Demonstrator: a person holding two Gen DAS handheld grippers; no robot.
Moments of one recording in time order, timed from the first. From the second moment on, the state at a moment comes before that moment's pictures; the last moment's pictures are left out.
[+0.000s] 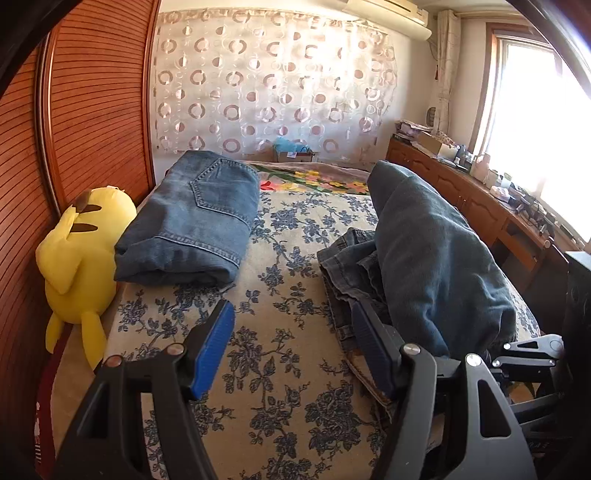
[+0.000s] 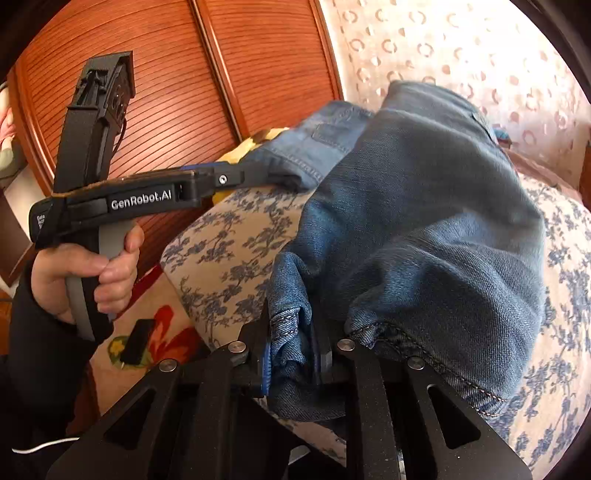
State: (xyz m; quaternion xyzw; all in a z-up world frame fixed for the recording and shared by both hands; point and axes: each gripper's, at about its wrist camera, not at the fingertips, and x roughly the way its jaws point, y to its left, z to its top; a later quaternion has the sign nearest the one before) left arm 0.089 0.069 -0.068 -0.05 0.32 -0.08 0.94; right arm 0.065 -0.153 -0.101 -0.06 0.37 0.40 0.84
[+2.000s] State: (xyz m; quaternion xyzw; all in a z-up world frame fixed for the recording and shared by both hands) left arm 0.032 0.033 -0.119 -0.08 0.37 -0.17 0.91; right arm 0.106 -0.240 -0.082 -0.06 0.32 0.28 0.90
